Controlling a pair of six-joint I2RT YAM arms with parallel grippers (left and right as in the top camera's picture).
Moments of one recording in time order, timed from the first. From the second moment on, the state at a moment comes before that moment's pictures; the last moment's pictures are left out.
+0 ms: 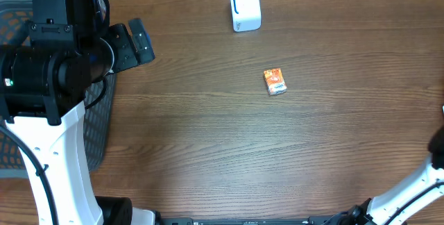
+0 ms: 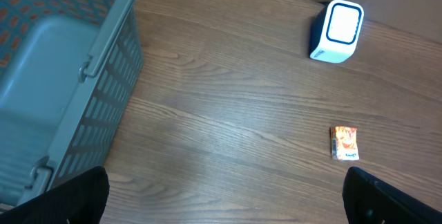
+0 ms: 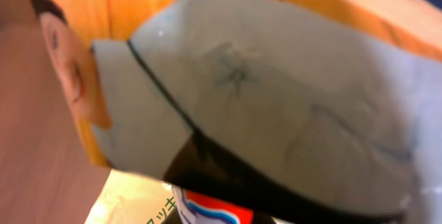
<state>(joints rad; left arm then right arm) -0.08 1.61 2.39 -1.69 -0.08 -0.39 -0.66 2.15 2.14 -1.01 0.43 0.68</state>
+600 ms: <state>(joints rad) -0.08 1.61 2.39 -1.69 -0.08 -0.39 -0.84 2.18 2.13 -0.85 -0.13 0.51</state>
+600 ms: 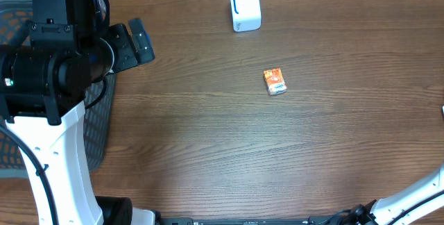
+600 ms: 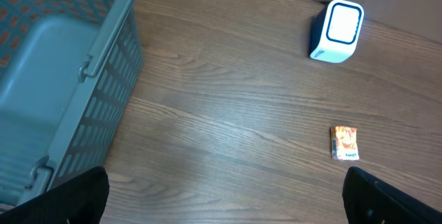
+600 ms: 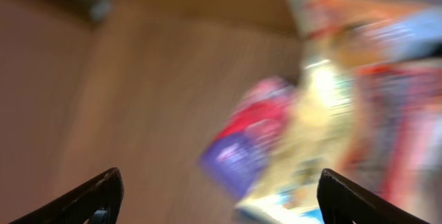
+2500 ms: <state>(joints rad) -0.09 1.61 2.39 -1.69 -0.08 -0.39 0.17 2.21 1.68 -1.03 -0.41 0.15</state>
